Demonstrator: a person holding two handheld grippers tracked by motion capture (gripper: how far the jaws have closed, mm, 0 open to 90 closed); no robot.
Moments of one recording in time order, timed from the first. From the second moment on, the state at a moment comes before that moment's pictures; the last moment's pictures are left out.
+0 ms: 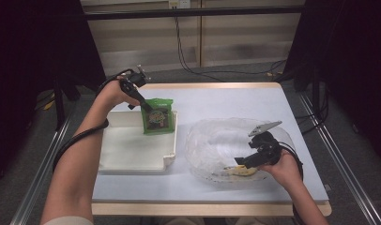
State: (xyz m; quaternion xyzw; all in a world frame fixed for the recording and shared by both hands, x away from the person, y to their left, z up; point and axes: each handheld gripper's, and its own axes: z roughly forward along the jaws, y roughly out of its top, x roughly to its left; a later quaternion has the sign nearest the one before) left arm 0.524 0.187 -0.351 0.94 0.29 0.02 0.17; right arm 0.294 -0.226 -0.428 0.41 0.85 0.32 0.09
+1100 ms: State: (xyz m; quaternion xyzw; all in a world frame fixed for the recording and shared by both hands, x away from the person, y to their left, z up) left arm 0.496 0.205 -0.350 0.90 0.38 0.00 0.21; right arm 0.289 -0.223 -0.427 0.40 0.85 0.32 0.08
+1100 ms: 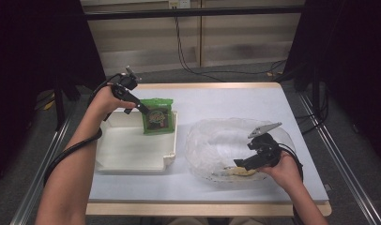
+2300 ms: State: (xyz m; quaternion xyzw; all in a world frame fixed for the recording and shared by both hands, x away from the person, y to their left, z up) left arm 0.463 0.211 -0.371 0.91 0.36 -0.01 0.23; right arm 0.292 -0.220 -0.424 0.40 0.85 0.33 0.08
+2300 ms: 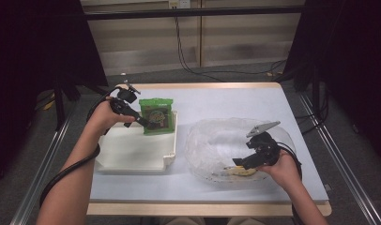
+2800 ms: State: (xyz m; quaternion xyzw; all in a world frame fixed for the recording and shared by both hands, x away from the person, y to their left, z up) left arm 0.436 0.206 -0.383 0.90 0.35 0.01 0.25; right arm 0.294 -0.213 -0.420 0.39 0.86 0.33 0.09
